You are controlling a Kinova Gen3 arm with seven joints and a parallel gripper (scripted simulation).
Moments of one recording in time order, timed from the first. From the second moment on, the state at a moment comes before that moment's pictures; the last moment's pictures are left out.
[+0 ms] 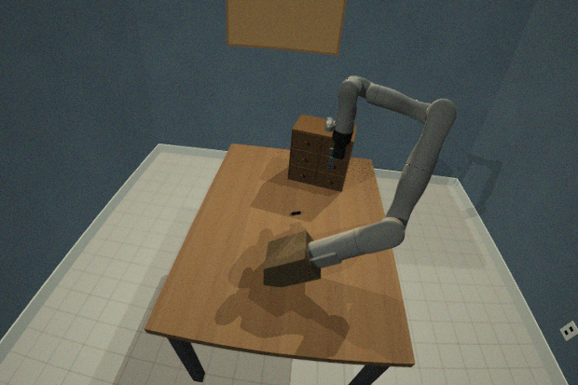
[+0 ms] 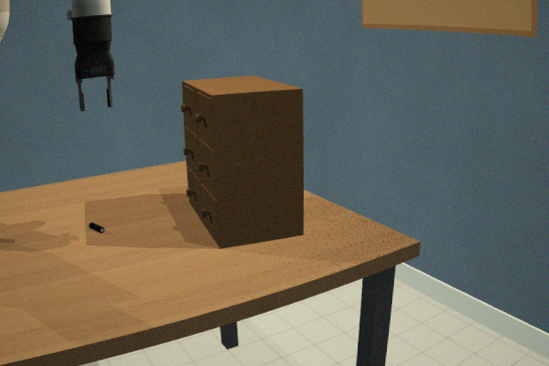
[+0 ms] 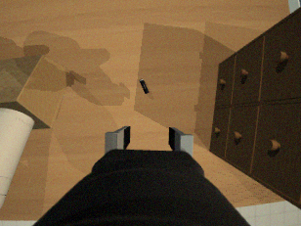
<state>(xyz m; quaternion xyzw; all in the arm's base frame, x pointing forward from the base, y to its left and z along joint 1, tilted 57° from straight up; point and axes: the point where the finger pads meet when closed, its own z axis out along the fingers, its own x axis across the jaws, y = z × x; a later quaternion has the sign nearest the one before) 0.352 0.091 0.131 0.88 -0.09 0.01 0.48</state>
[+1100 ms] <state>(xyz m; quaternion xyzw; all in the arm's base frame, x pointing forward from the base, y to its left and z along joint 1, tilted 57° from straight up) 0.363 0.048 0.108 0.84 0.27 -0.18 0.44</state>
